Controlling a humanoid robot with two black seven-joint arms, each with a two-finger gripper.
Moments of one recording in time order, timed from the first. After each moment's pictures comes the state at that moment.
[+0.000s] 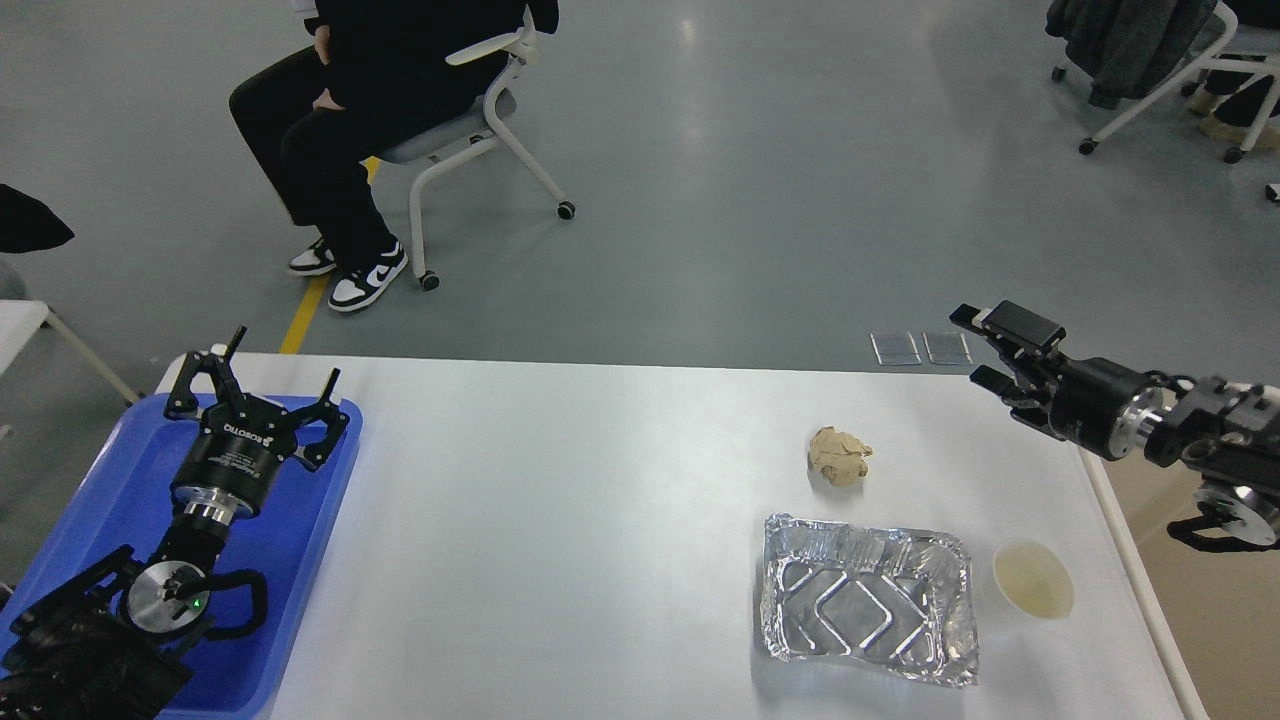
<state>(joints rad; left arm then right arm) -0.48 0.36 -0.88 -0.46 -0.17 -0.78 -0.41 1.09 -0.72 -0.37 0.91 -0.31 0.06 0.64</state>
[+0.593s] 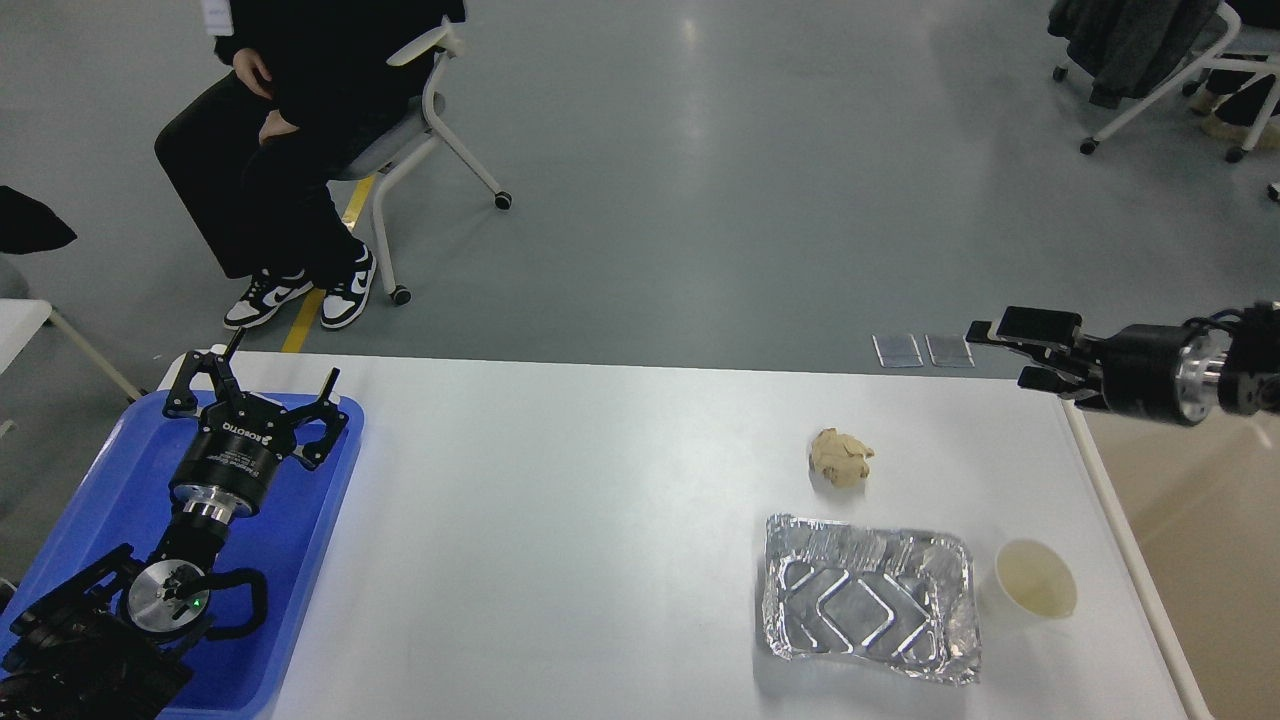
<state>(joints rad) -0.48 0.36 -0.88 -0.46 -0.17 -0.78 -0.41 1.72 -0.70 -1.17 1.08 -0.31 0.24 0.63</state>
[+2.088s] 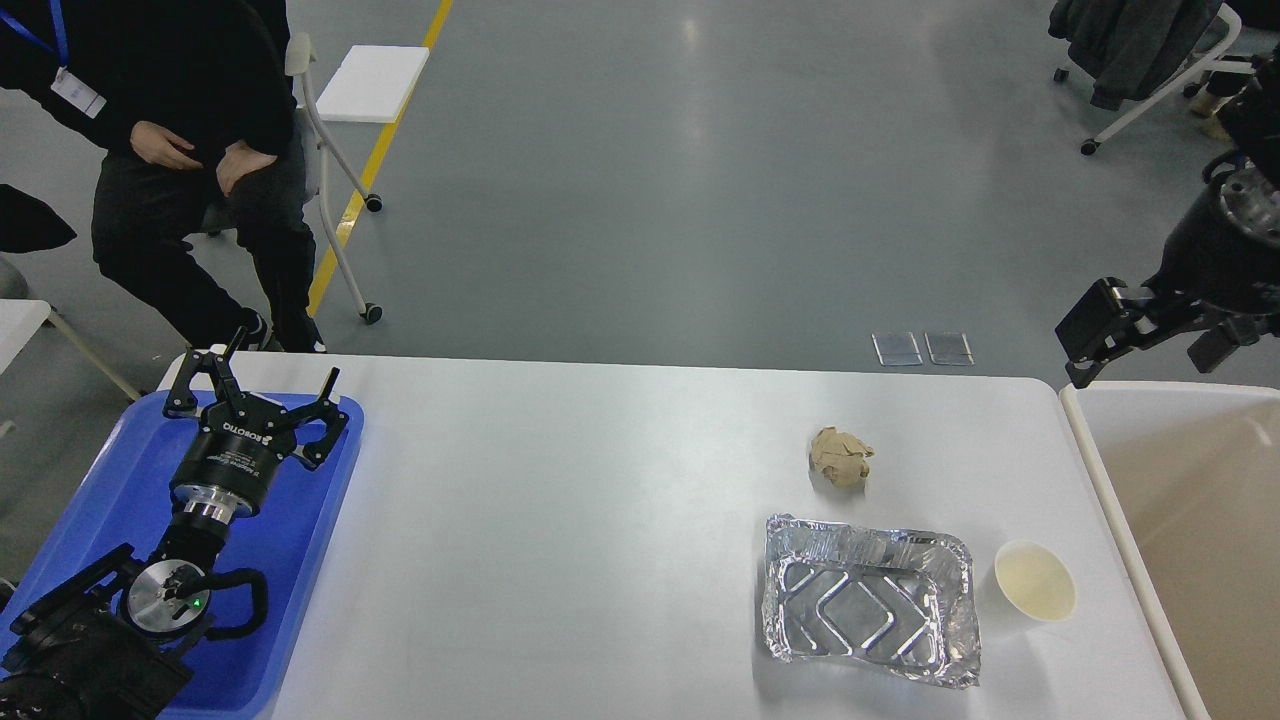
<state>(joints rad) -0.48 0.35 -0.88 -0.46 -0.17 -0.78 -0.41 2.26 -0.36 -1.53 1.23 -0.54 0.78 0.39</state>
